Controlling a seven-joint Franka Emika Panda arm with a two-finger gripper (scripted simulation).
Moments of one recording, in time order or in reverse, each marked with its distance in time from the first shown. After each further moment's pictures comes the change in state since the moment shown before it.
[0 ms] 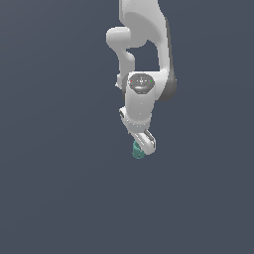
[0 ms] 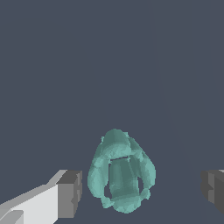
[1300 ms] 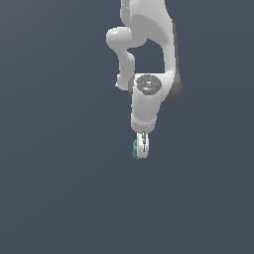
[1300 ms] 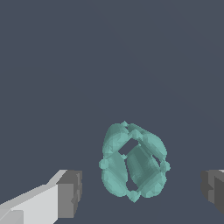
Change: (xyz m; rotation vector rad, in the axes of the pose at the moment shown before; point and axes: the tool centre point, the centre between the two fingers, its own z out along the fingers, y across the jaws) arm -0.015 -0.010 0.006 0.011 0.010 0.547
